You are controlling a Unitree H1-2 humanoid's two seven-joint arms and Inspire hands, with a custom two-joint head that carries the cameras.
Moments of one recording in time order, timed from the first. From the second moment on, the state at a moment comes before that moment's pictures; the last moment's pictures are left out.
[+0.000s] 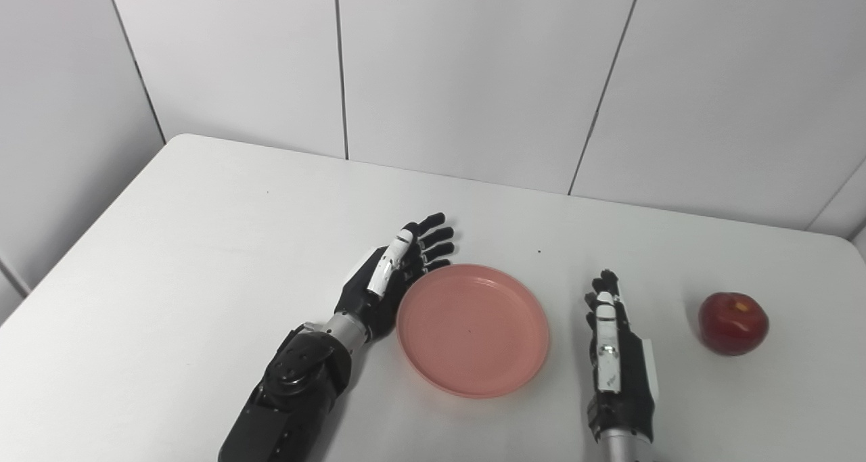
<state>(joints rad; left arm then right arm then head) -0.33 -0.08 -0.06 0.22 -0.19 0.17 -0.16 -0.04 0.04 0.00 -0.22 0.03 0.21 -0.03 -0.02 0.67</state>
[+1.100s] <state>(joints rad) -0.31 -0.02 0.00 0.22 -0.24 0.14 -0.23 -0.19 -0.13 0.03 -0.49 -0.43 0.35 -0.02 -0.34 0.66</state>
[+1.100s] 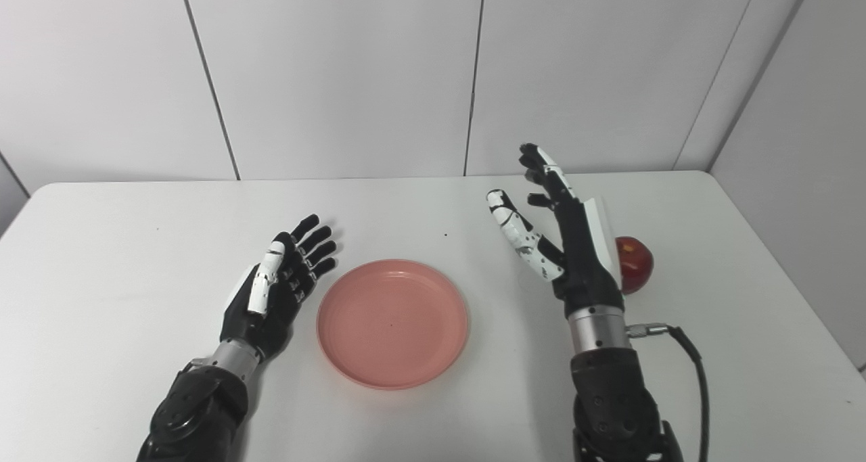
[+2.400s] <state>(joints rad) -0.32 0.02 0.03 0.25 -0.32 0.14 -0.29 -0.16 -0.28 -0.19 -0.35 -0.75 0.39 -0.05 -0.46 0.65</state>
